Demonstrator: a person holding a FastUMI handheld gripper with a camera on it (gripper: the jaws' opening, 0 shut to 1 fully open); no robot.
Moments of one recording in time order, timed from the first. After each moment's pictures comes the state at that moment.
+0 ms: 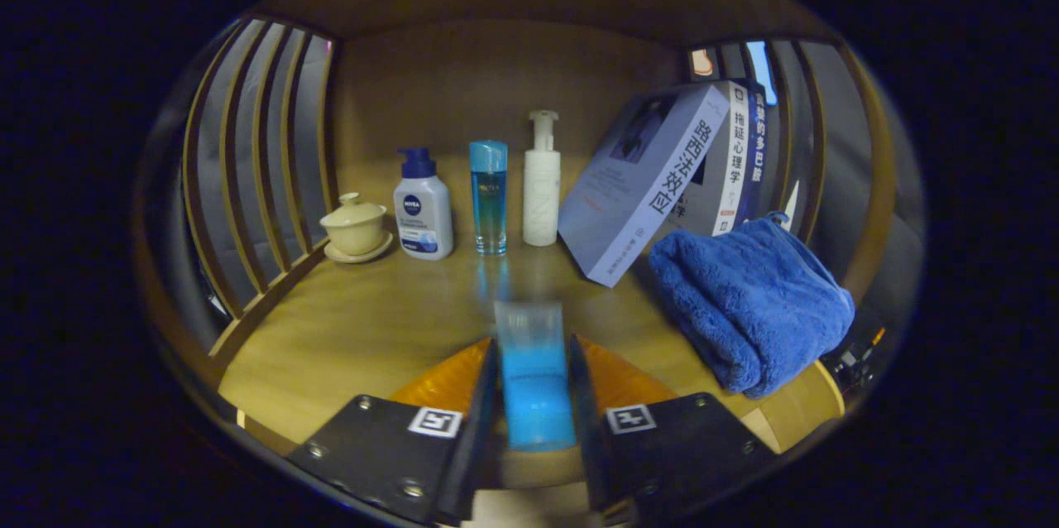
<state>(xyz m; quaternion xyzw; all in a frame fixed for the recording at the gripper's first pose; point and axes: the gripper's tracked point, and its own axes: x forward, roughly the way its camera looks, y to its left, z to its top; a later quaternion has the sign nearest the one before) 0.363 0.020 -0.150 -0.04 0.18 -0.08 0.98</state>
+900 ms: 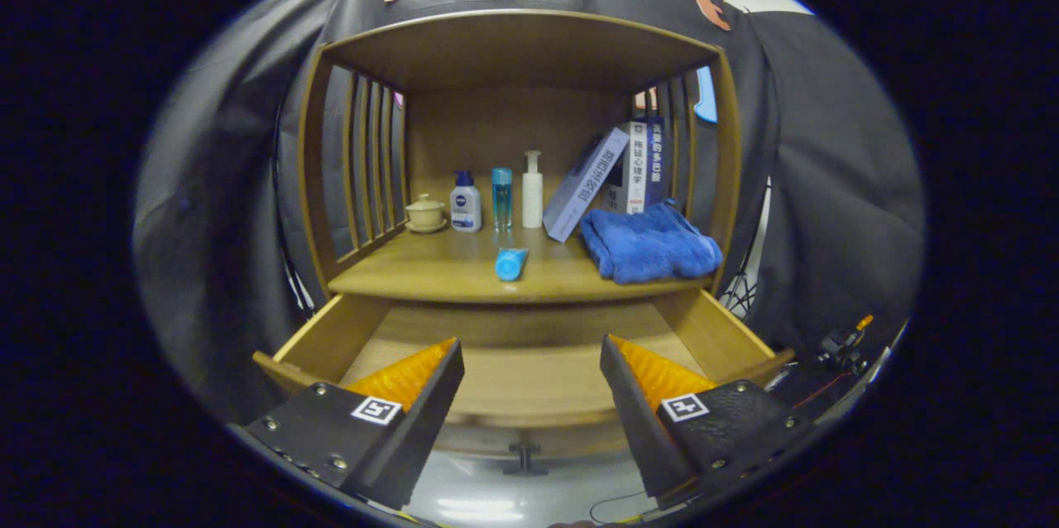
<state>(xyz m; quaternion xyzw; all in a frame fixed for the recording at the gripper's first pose) 0.095 -0.017 -0.136 -0.04 0.13 -0.03 0.99</state>
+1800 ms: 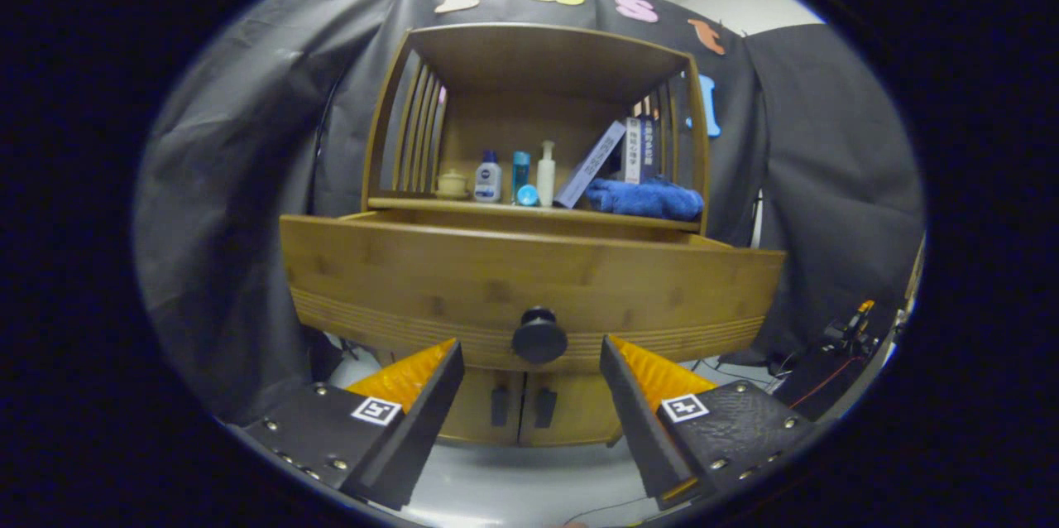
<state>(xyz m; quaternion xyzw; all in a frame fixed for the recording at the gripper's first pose) 0.025 -0.014 -0.270 -0.08 0.06 -0.01 0.99</state>
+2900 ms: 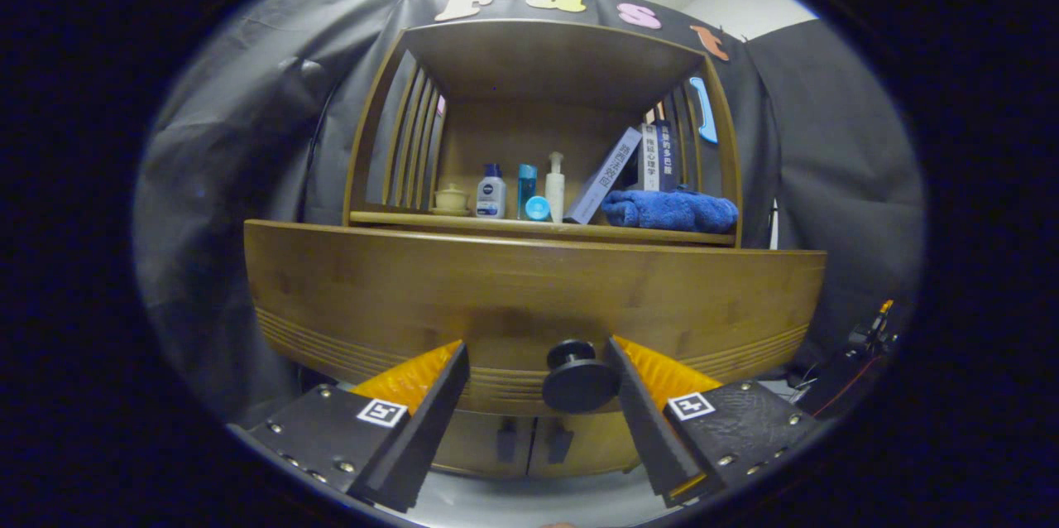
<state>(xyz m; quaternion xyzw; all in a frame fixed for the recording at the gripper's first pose) 0.105 0.004 -0.257 -0.07 -0.01 0.00 1.00</state>
